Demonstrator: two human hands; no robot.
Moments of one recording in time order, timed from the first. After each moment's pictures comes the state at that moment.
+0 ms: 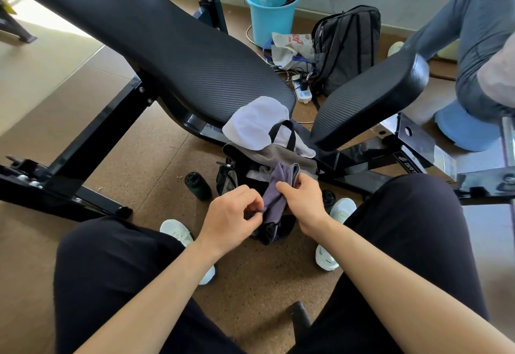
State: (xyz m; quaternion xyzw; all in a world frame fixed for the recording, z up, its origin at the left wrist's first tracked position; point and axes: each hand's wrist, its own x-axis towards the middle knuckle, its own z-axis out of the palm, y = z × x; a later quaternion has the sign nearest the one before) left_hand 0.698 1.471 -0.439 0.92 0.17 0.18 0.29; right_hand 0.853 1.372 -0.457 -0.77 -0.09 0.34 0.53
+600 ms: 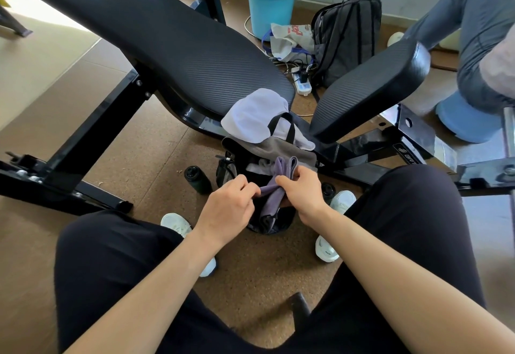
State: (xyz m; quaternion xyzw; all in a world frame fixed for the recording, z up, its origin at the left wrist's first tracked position) left_hand 0.699 1.477 -0.449 0.96 0.15 0.15 0.16; right_hand 0.855 1.373 -0.459 -0.78 -0.10 0.35 0.51
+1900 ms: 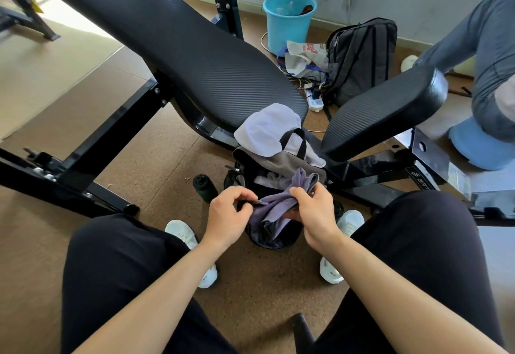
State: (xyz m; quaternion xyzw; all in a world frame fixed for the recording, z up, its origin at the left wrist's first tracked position) left_hand 0.697 1.487 -0.465 0.81 0.36 0.22 0.41; right_hand 0.845 1.375 -0.446 -0.69 -0.02 0.35 0.63
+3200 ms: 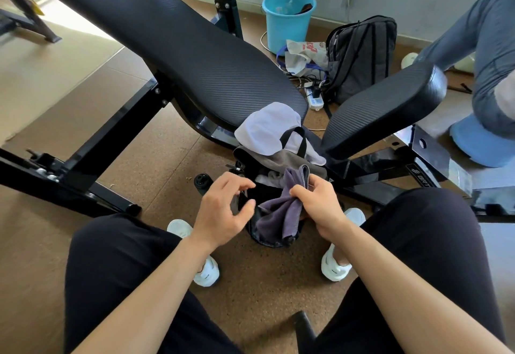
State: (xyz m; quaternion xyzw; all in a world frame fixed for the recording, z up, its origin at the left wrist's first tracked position) left_hand 0.685 1.500 -0.437 0.89 0.20 0.27 0.31; right_hand 0.865 1.366 -0.434 -0.73 -0.16 0.39 0.54
